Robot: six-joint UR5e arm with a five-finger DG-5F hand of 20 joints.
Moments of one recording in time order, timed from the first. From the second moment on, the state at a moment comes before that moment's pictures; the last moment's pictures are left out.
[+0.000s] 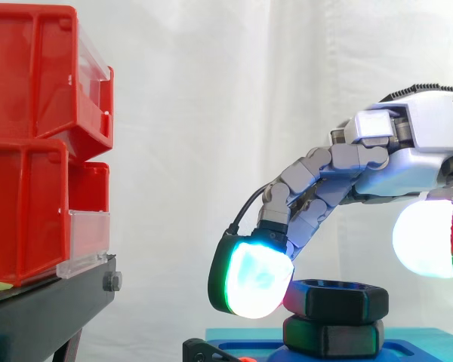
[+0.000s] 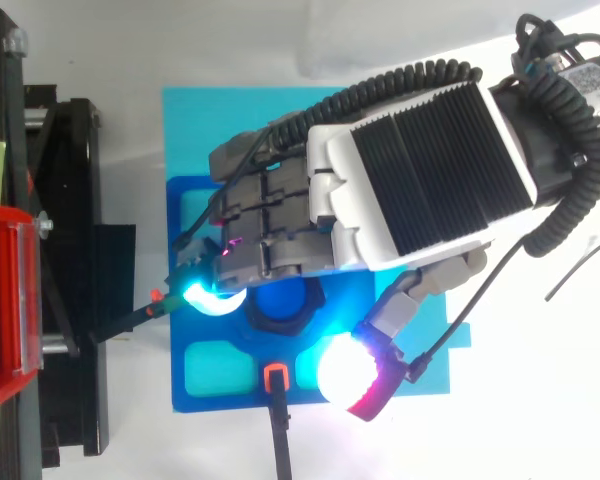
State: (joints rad) arm -0.01 -2.25 -1.16 -2.90 -1.98 -1.37
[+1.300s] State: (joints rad) arm -0.03 -2.25 -1.14 -2.85 -2.00 -1.36
